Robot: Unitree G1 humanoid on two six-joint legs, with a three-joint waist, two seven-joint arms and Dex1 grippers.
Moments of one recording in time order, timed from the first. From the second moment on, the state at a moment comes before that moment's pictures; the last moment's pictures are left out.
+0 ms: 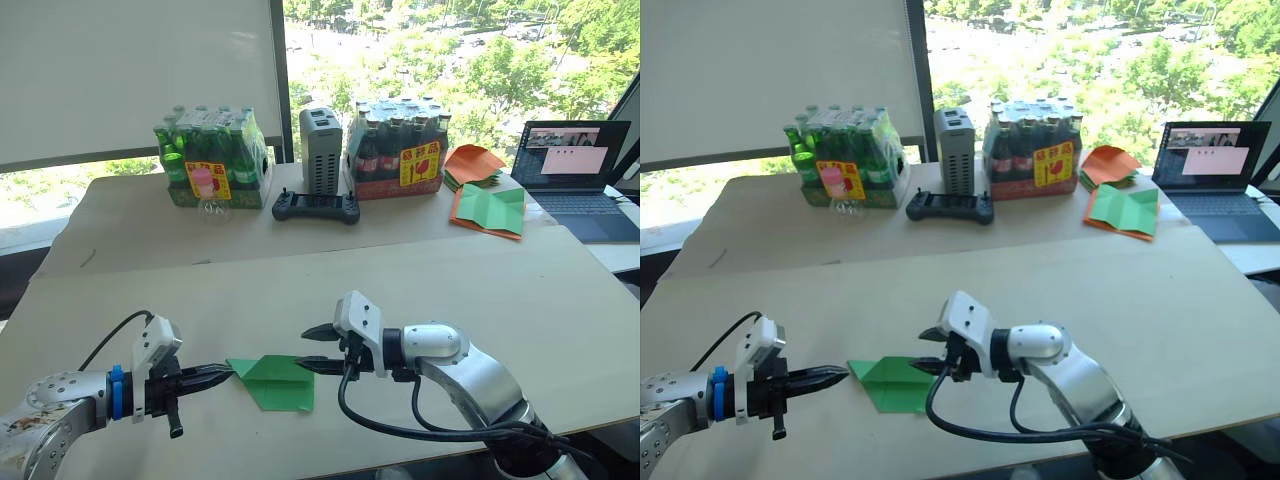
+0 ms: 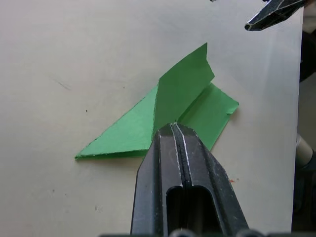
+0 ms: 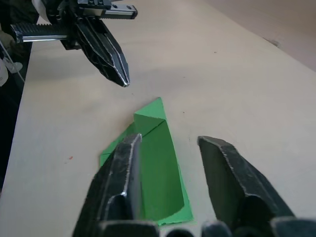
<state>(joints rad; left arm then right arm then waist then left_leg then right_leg) 0.21 0.85 0.31 -0.42 -0.67 0.66 -1.03 -0.38 -0.42 0.37 -0.48 0.25 0.70 0.85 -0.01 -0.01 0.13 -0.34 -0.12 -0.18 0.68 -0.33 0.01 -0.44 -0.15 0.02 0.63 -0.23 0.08</state>
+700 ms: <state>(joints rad) 0.30 0.79 0.35 -0.54 -0.71 0.70 -0.89 -0.34 -0.44 0.39 -0.42 0.25 0.57 0.84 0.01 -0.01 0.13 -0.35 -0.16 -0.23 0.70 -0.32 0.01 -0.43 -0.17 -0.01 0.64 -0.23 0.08</state>
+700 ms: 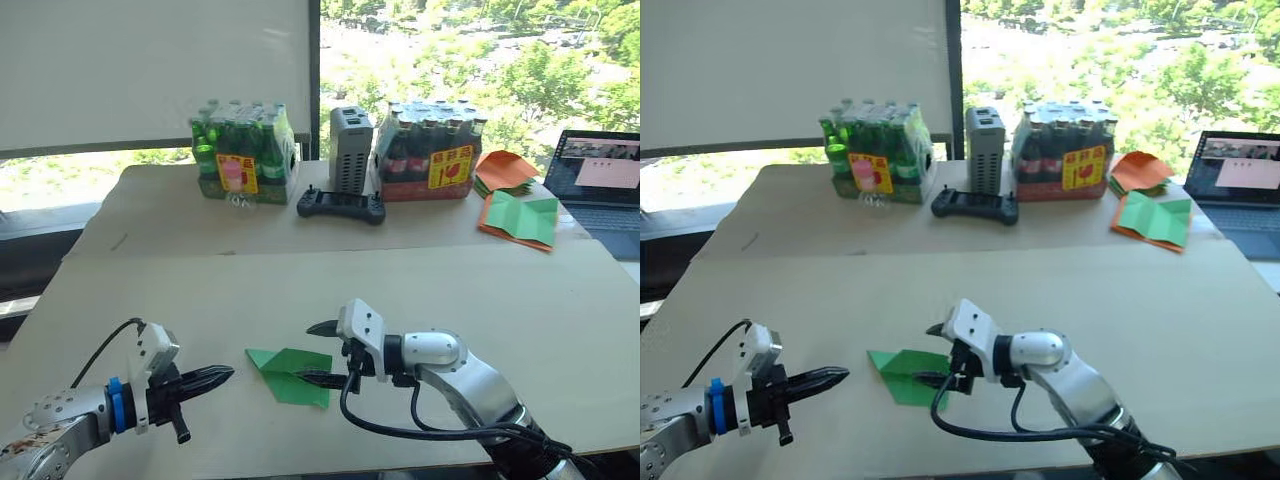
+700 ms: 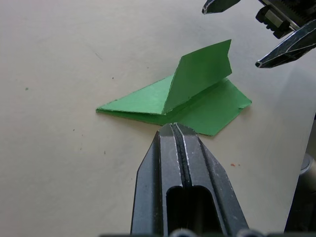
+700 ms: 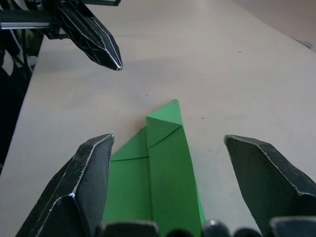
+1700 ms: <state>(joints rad) 0.23 0.80 0.33 -0.60 -0.79 0.79 -0.80 -0.36 -0.45 0.42 -0.33 0.26 0.61 0.89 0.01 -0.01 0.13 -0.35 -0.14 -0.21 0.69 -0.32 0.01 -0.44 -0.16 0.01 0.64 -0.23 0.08</state>
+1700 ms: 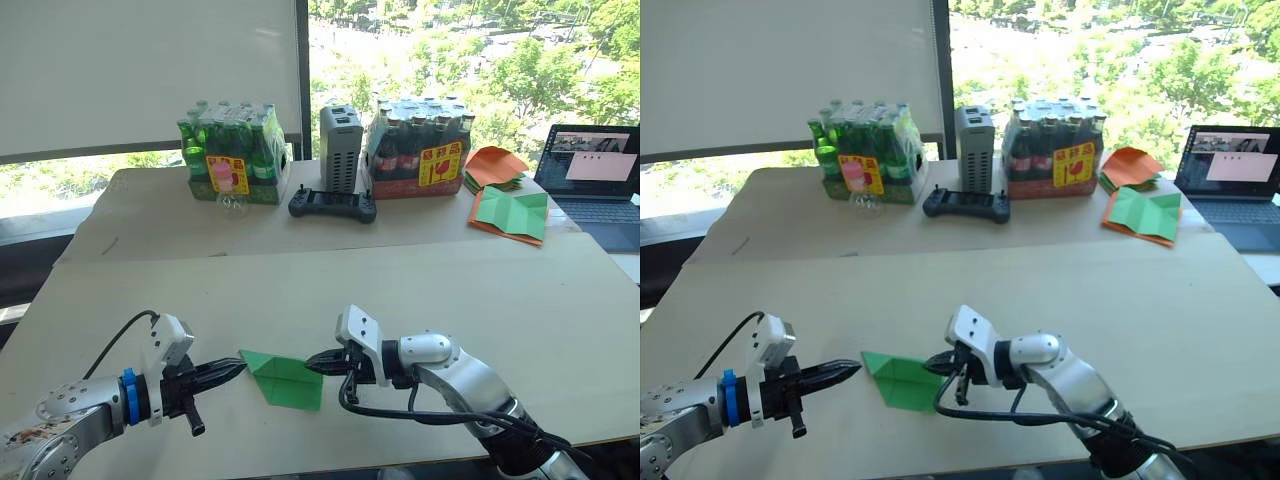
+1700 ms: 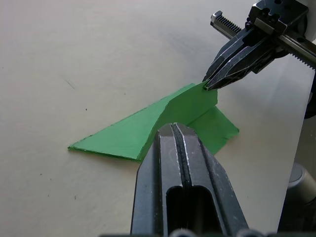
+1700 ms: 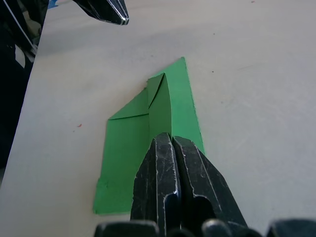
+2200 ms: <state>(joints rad) 0.18 0.80 0.33 -0.60 -0.83 0.81 -0.79 -0.35 -0.59 0.41 -0.26 -0.31 -0.41 0.66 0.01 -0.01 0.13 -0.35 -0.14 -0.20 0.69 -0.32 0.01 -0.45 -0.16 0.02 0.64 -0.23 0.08</state>
